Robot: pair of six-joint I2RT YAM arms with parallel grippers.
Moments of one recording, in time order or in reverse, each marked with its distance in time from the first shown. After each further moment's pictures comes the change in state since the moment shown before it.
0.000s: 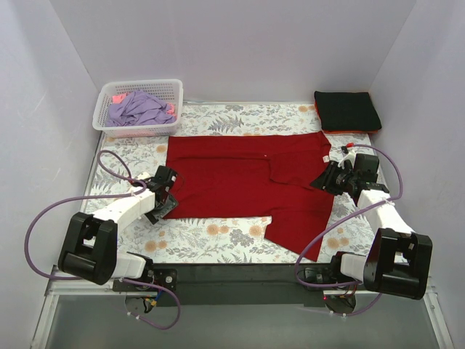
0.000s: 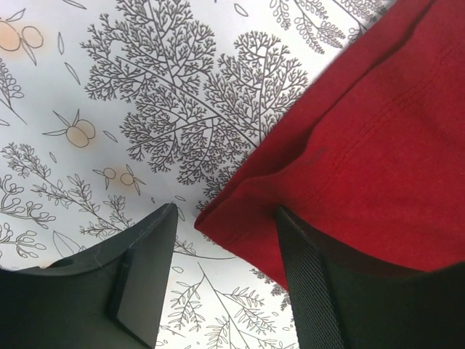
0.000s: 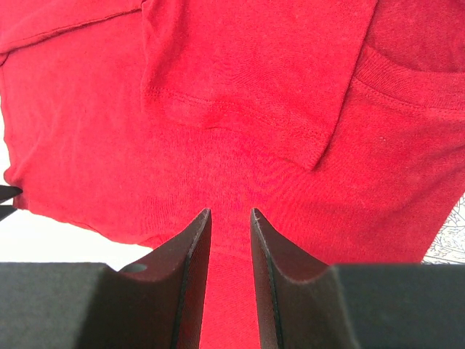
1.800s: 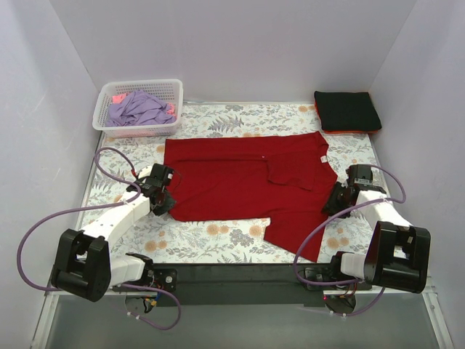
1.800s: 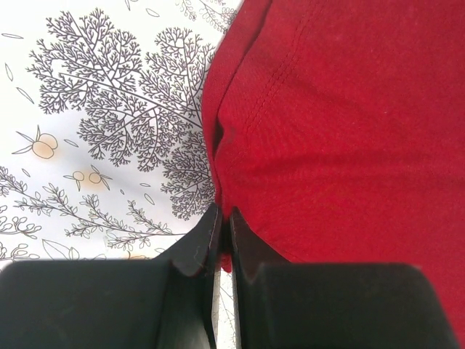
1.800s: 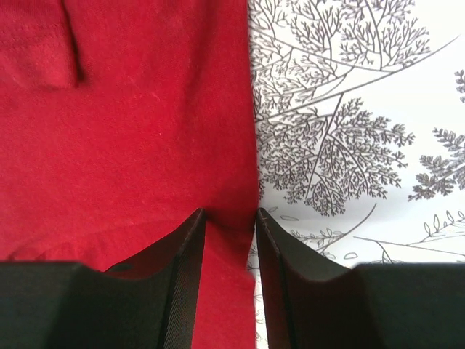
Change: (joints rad) left arm 0.002 -0.123 0.009 0.025 0.104 0.176; right arm 0.000 0.043 -0.047 -0.274 0.400 0.040
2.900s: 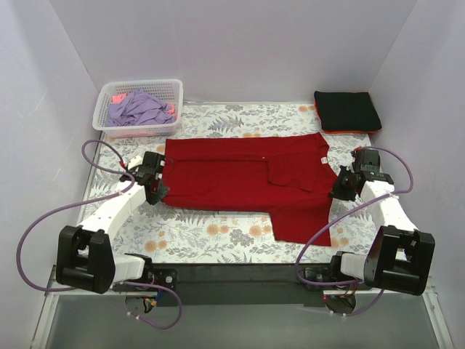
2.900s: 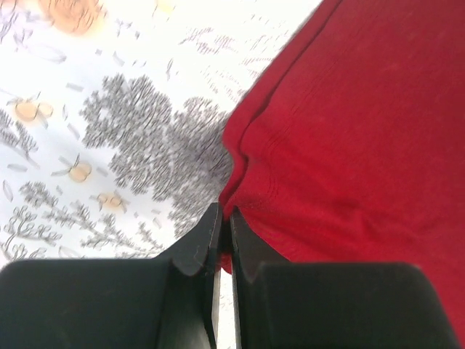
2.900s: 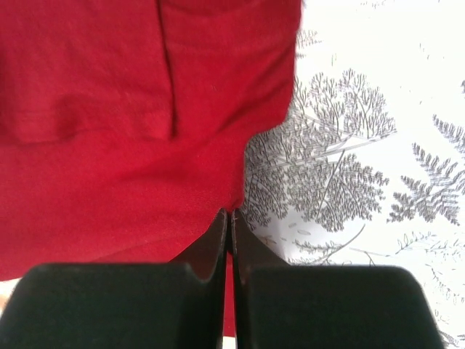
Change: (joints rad) left arm 0.090 0.029 0.112 -0.060 -0.048 -0.042; right arm 0.000 -0.027 0.165 -0.067 -0.008 -0.024
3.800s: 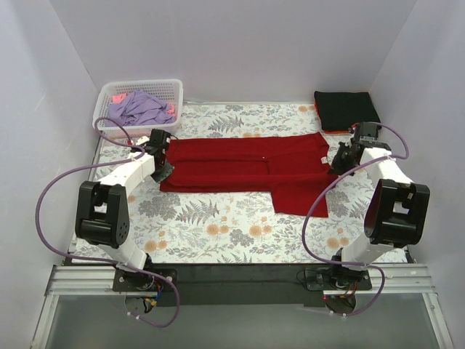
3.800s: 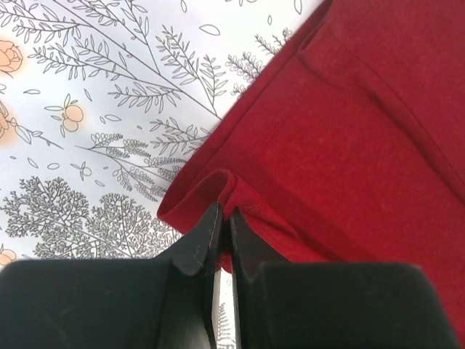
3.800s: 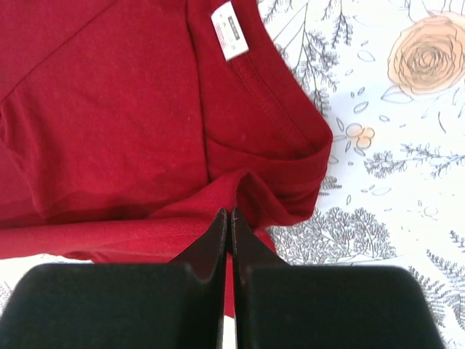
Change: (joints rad) left arm 0.041 0.369 0.294 0.072 0.005 0.031; right arm 0.000 0.369 0.347 0.009 -0.032 -0.017
